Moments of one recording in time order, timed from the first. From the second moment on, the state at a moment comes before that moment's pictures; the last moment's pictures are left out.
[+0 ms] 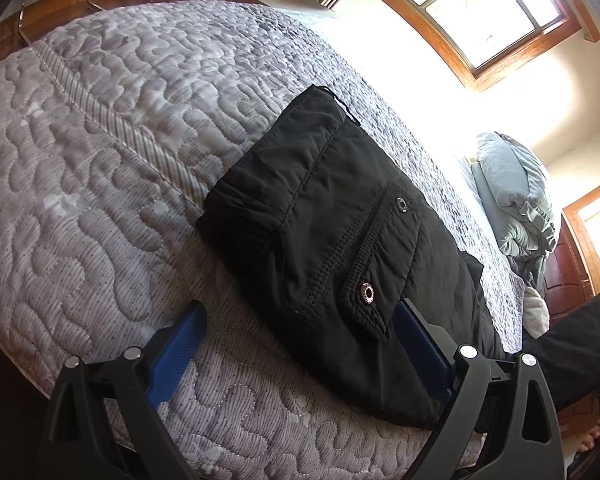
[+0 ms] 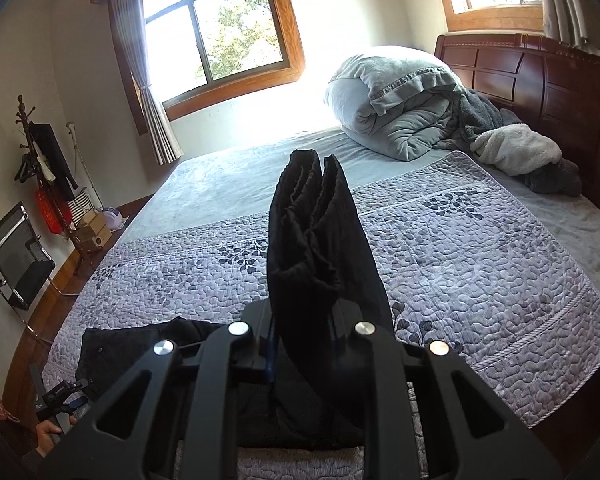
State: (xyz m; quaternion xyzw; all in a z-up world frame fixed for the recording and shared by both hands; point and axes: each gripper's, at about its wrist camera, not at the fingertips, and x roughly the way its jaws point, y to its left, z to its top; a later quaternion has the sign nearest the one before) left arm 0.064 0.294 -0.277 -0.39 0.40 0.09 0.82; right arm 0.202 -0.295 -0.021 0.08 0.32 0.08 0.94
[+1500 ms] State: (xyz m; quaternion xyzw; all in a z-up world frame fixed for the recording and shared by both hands) left arm 0.046 0.313 -0.279 -0.42 0.39 0.07 0.82; right arm 0.205 -0.159 -0.105 -0.16 0.37 0.11 0.91
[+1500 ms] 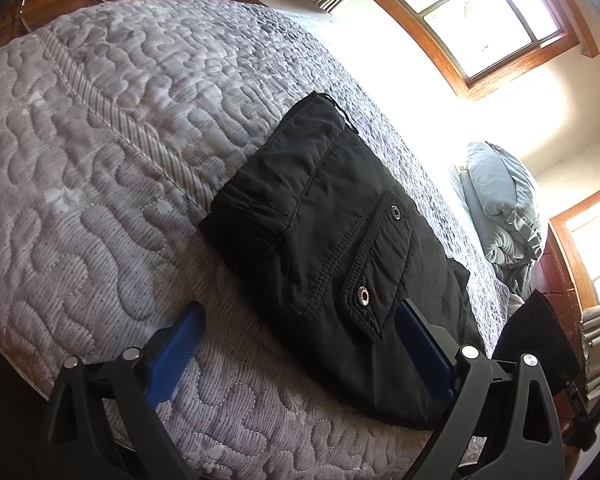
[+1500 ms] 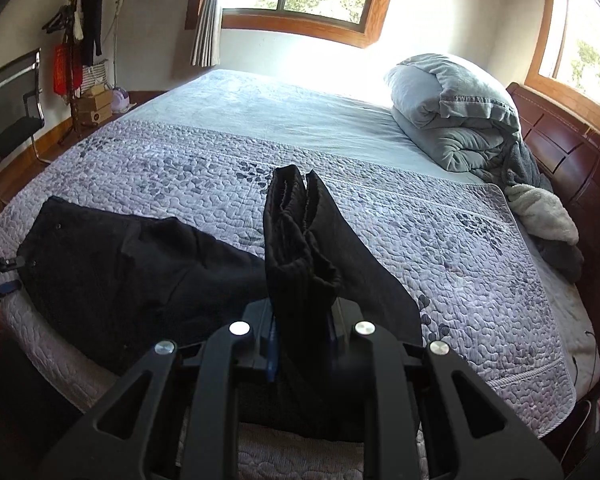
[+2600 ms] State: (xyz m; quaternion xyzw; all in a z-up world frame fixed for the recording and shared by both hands) left arm 0.029 0.329 -0.275 -0.44 0.37 0.05 0.81; right arm 0.165 -0.062 -0.261 -0.42 0.38 0.12 0.82
